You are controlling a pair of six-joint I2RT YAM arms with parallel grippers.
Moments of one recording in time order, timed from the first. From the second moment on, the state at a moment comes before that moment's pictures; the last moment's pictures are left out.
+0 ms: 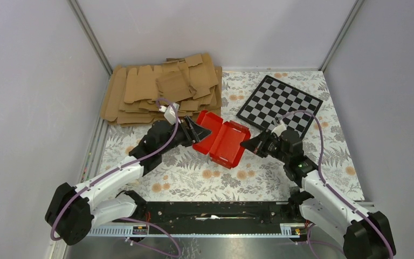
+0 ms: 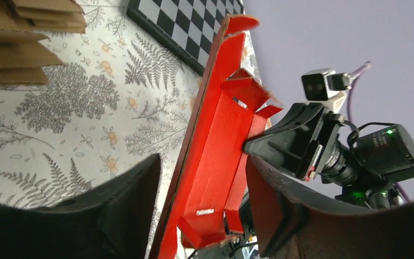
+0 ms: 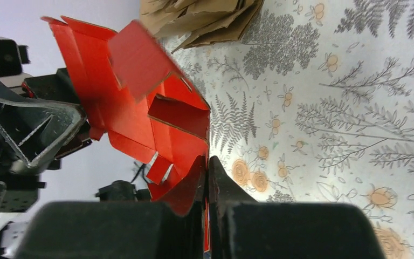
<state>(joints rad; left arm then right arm) -0.64 1.05 0.59 0.23 0.18 -0.96 0.41 0.85 0.36 0.14 -0.38 1.00</state>
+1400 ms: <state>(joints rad) -0.71 1.28 0.69 0.00 0.36 -0.68 0.41 1.15 0.43 0.06 -0.39 0.77</state>
